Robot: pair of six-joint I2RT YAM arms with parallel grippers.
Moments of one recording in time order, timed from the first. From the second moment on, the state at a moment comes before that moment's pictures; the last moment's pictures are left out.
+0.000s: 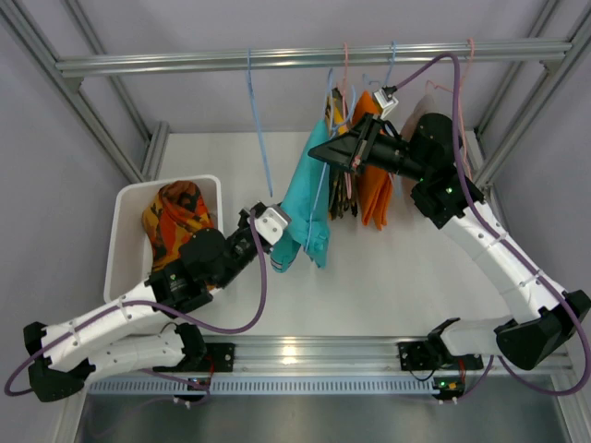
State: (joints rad) left arm -1.09 0.85 0.88 0.03 -0.38 0.41; right arm 0.56 1.29 1.44 -0.05 -0.60 1.14
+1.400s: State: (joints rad) left arm -1.08 0.91 1.01 -0.10 -0.01 0.13; right arm 0.52 1.34 1.61 -0.08 -0.65 1.21
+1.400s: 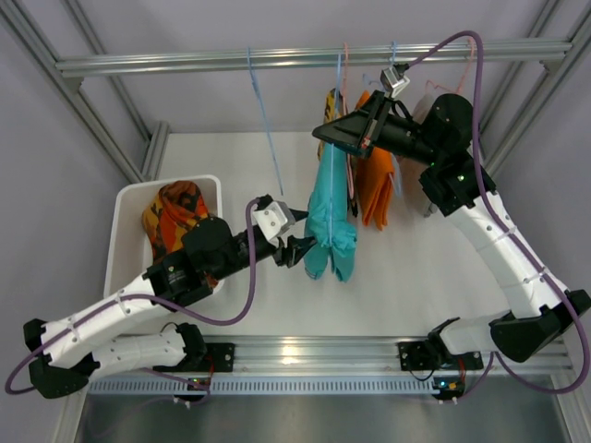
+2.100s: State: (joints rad) left arm -1.17 0.98 1.03 -0.03 -0.28 0.17; right arm 0.51 1.37 1.63 -0.14 -0.54 1.25
